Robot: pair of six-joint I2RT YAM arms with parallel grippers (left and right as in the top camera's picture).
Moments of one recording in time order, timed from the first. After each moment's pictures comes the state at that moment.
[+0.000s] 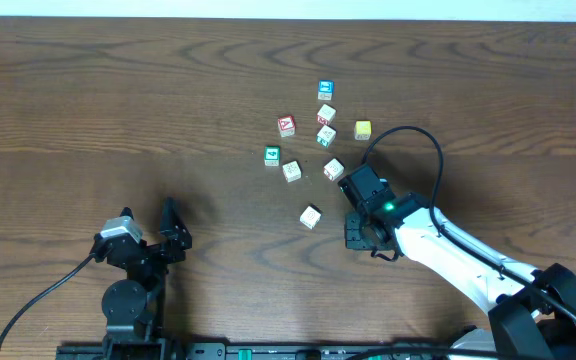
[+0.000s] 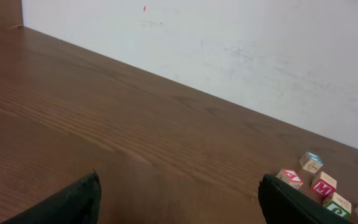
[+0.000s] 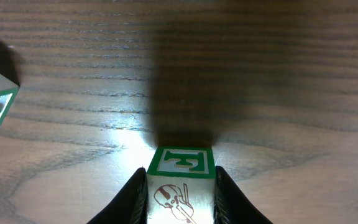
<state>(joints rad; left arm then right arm) -0.02 0.01 0.02 -0.11 -0.11 -0.34 0.58 1.55 0.81 -0.67 0.06 0.61</state>
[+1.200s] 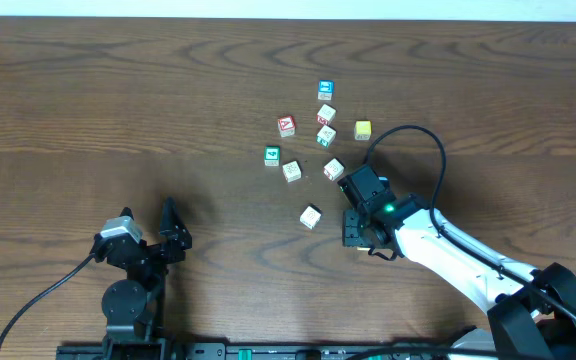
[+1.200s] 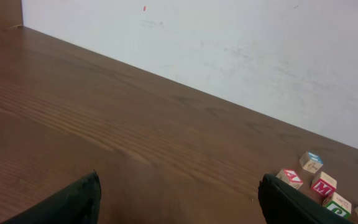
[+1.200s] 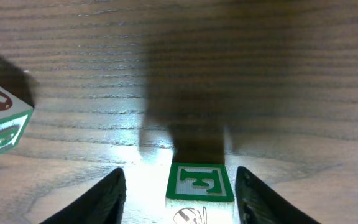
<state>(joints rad) -0.02 0.01 0.02 -0.11 -0.11 -0.34 0.58 1.55 0.79 -0.61 0.06 0.64</state>
